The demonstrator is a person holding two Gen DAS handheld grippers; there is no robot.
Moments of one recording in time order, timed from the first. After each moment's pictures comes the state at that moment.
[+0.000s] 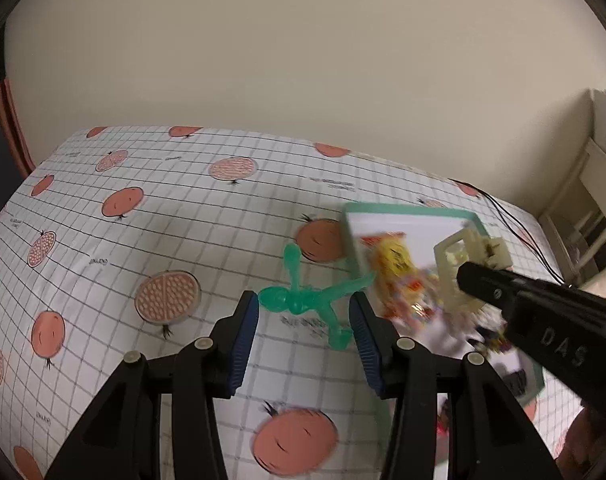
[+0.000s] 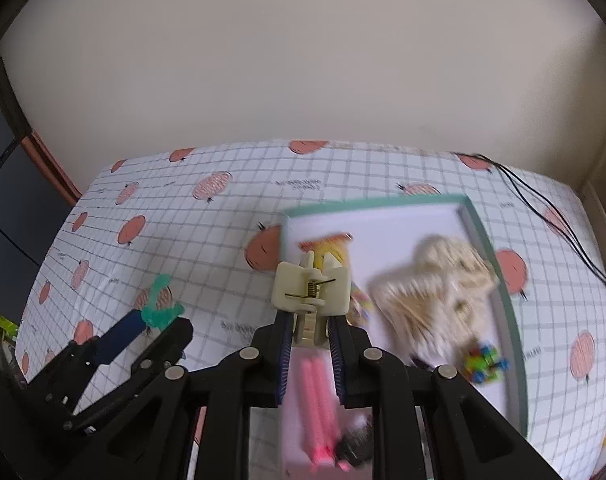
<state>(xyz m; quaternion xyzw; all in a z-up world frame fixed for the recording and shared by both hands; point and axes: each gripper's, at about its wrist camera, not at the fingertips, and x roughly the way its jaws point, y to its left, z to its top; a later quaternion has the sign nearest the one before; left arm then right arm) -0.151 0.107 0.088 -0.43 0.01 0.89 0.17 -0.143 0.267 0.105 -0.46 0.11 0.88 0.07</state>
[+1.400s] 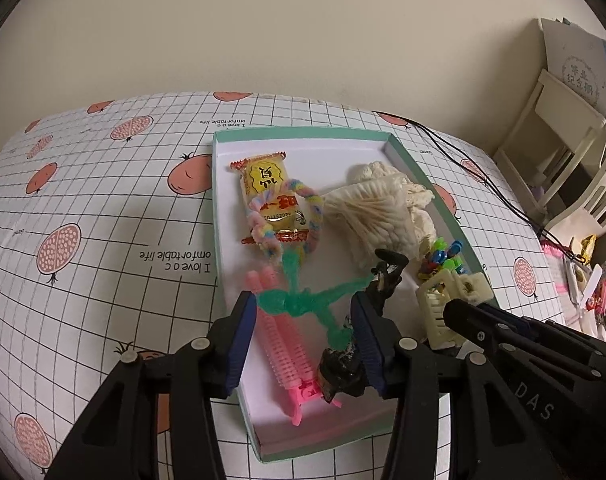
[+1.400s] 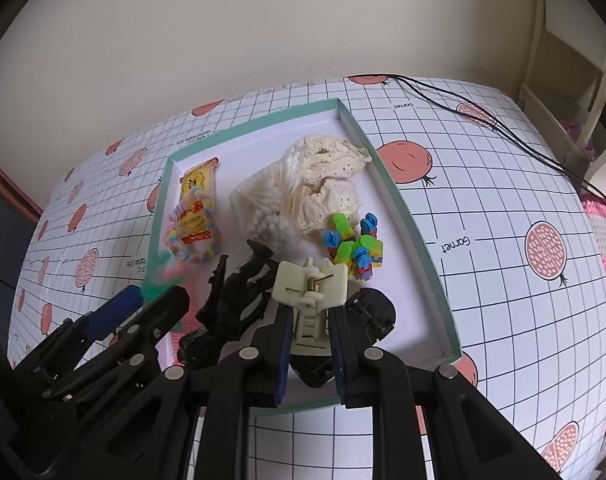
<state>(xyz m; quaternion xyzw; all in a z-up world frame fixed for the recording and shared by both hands) -0.106 0.194 0.052 -0.47 0.04 0.85 0.24 -0.056 0.348 0.056 -0.49 0.18 0.85 0.13</state>
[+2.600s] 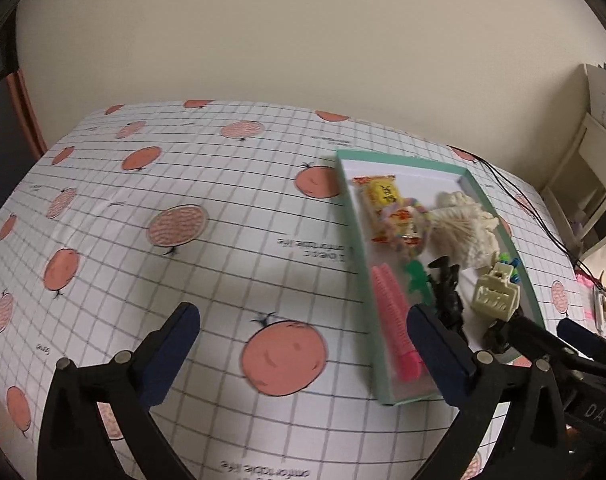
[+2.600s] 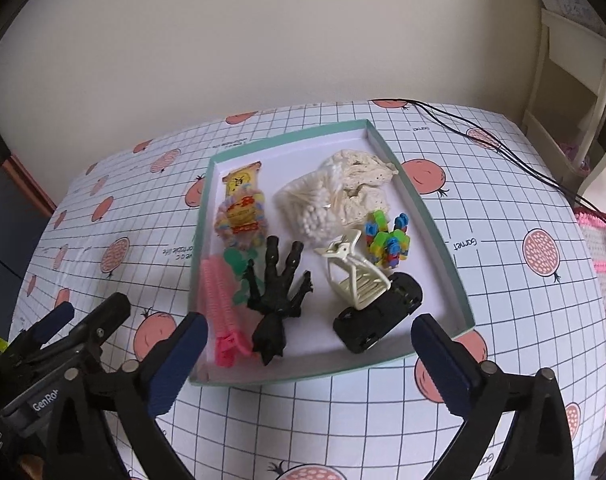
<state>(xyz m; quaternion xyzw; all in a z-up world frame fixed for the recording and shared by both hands) -0.095 0.095 0.074 -0.45 0.02 0.88 0.14 -0.031 0.305 0.082 -0.46 0.15 0.87 0.12</state>
